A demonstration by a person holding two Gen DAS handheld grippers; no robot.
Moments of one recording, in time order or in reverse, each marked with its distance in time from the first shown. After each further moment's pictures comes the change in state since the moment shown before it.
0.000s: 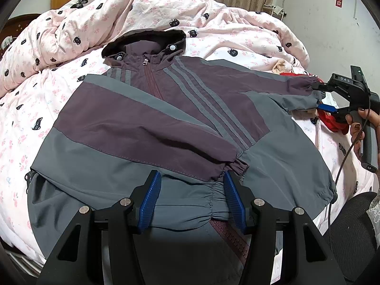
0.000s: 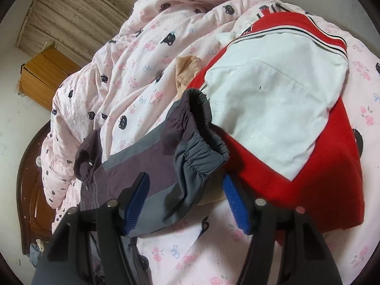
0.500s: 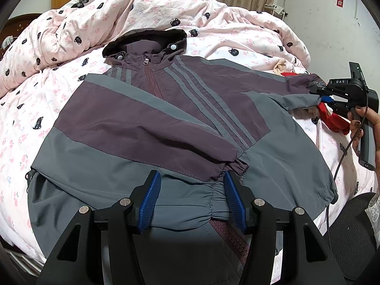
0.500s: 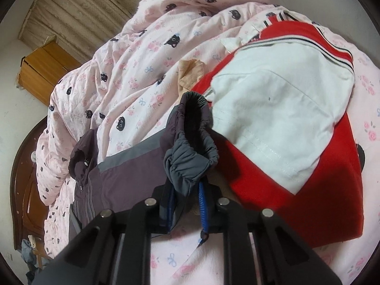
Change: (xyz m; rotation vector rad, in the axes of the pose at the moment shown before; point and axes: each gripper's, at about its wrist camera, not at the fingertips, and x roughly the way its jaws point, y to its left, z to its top) left arm 0.000 -0.001 0.000 -0.003 0.004 0.009; right arm 0.003 0.009 0.004 -0.053 -0.027 -0.025
